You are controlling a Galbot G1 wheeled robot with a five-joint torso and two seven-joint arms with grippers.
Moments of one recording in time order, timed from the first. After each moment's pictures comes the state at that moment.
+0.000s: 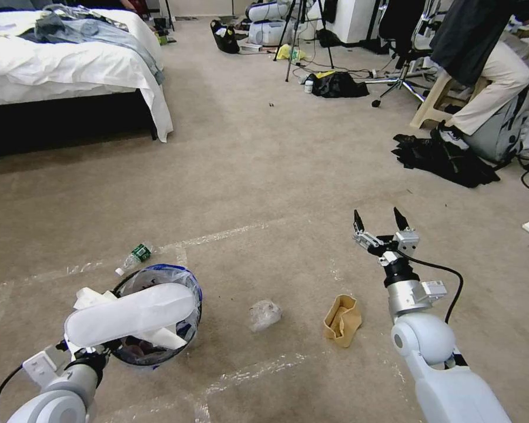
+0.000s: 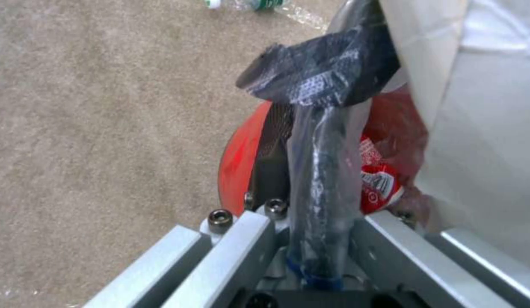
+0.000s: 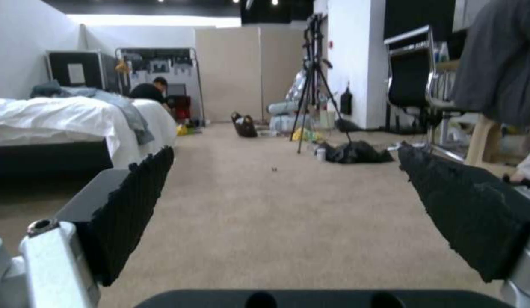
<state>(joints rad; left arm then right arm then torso) 1.61 -1.42 -0.90 -2.12 -0.82 0.64 -0.30 -1.23 1.18 0.47 1.86 0.39 0.19 0.05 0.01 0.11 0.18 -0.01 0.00</state>
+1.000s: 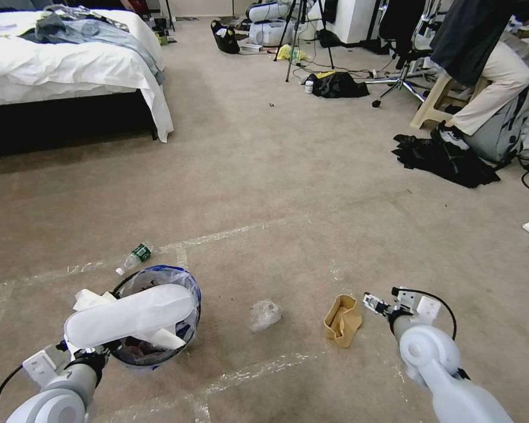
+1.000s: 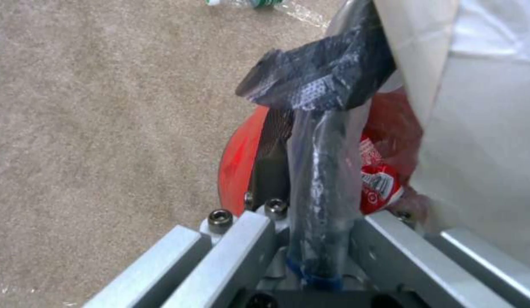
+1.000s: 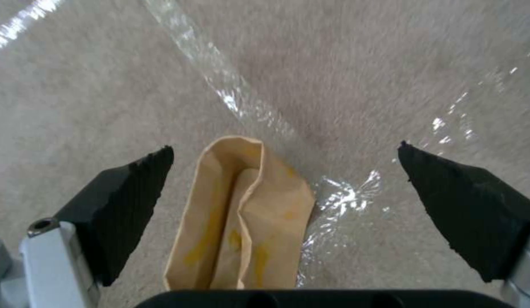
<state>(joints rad) 1.61 -1.42 -0.90 -2.12 -0.82 0.63 -0.30 -1.18 1.11 0.38 1.67 1.01 -0.47 0.59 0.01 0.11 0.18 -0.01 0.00</state>
